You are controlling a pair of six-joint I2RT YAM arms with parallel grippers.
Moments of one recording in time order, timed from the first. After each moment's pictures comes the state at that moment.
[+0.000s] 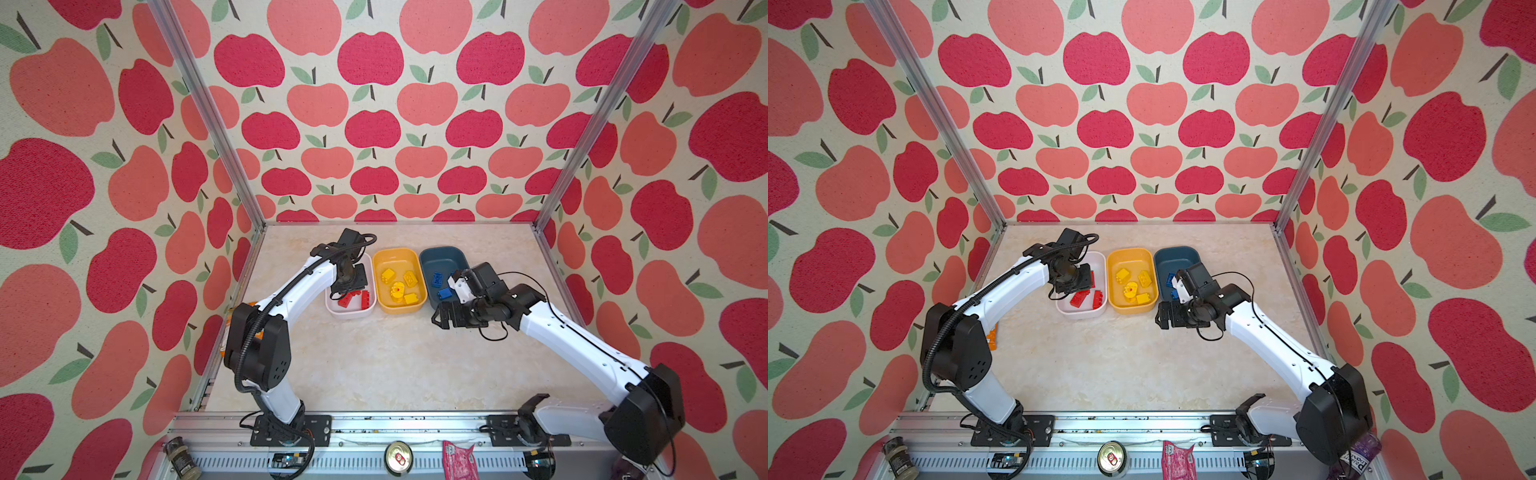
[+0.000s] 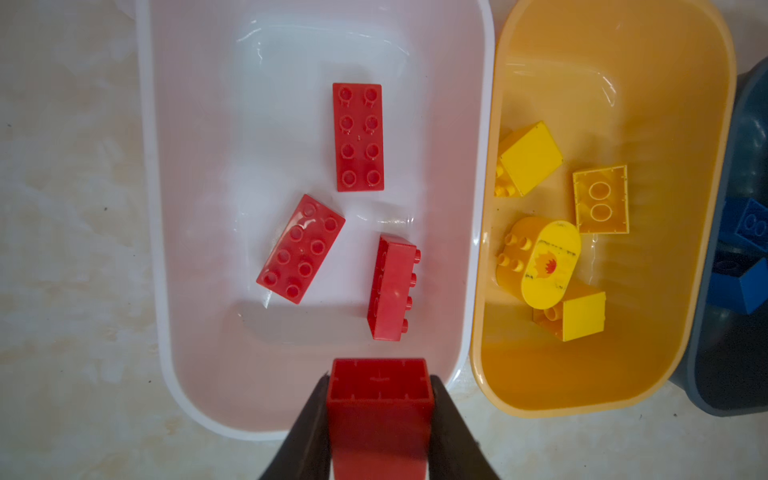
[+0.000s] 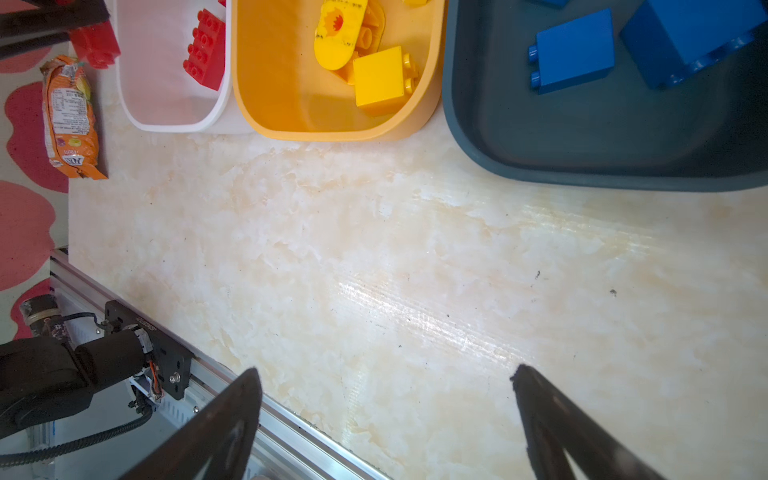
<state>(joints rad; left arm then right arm) -0.39 1.73 1.44 -0.92 -0.02 -0.54 0.65 1.27 1.04 -0.82 -0.23 0.44</state>
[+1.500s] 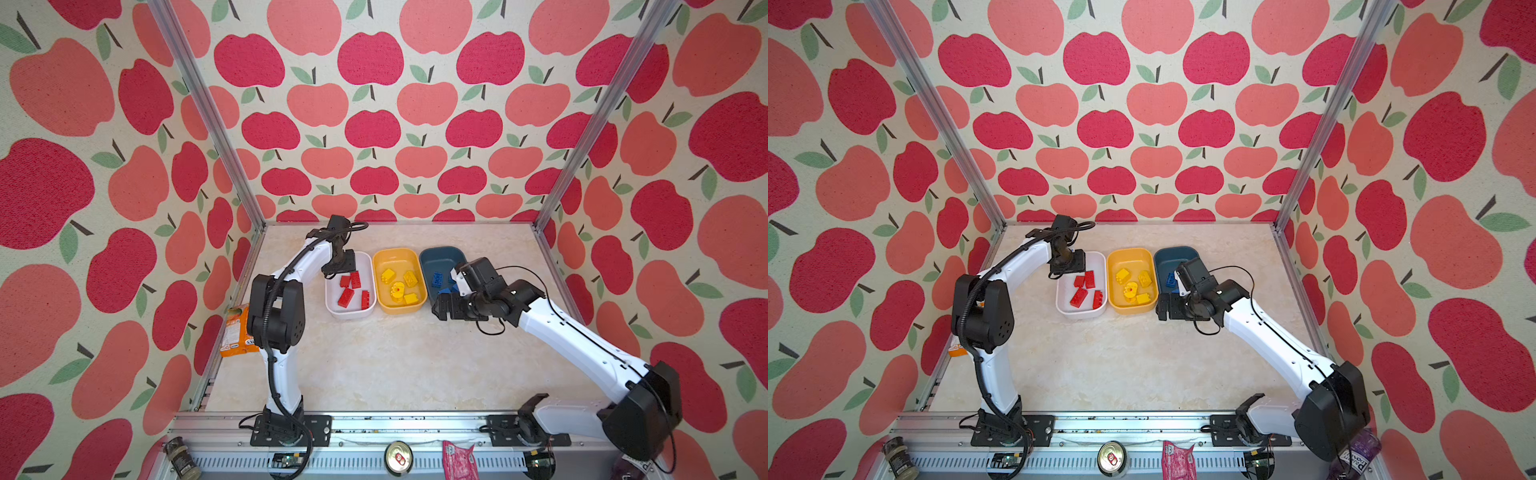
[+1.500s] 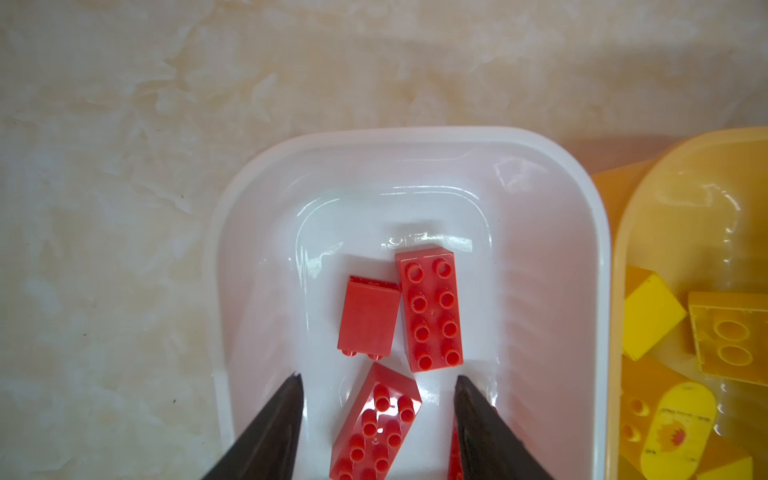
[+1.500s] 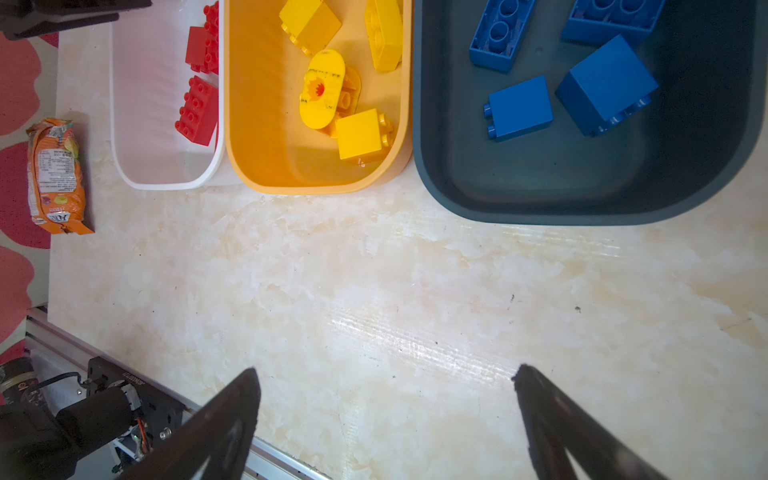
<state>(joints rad) -0.26 1.95 1.63 -0.85 -0.03 -0.30 0.66 1.29 1.09 -0.82 -0.12 0.49</state>
